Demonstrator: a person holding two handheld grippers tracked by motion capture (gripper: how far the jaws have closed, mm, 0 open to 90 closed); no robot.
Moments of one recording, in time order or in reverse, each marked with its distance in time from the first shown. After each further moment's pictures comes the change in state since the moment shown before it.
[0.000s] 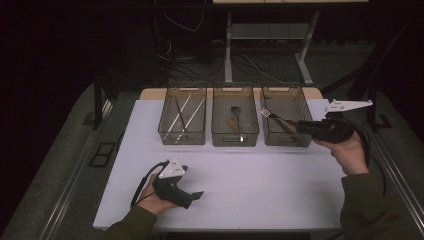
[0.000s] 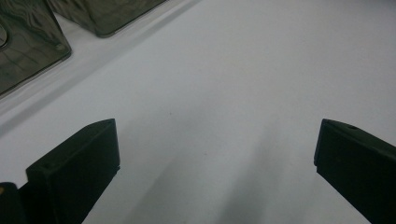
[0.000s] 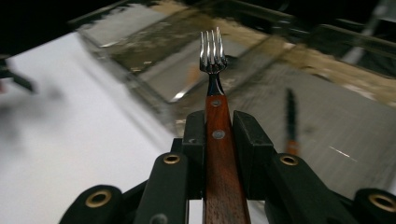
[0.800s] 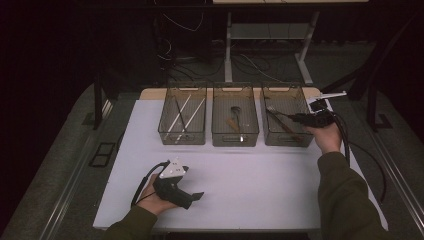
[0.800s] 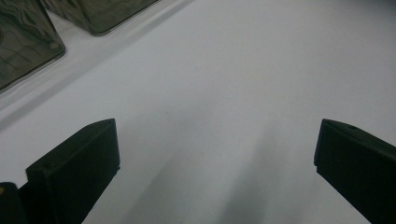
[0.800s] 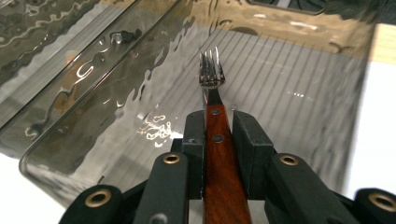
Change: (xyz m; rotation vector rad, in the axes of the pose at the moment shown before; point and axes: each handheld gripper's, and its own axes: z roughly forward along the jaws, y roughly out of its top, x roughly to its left) left arm -0.001 0.000 0.002 0.006 -0.013 -0.004; right arm -0.063 -0.003 0.075 0.126 -0.245 0.213
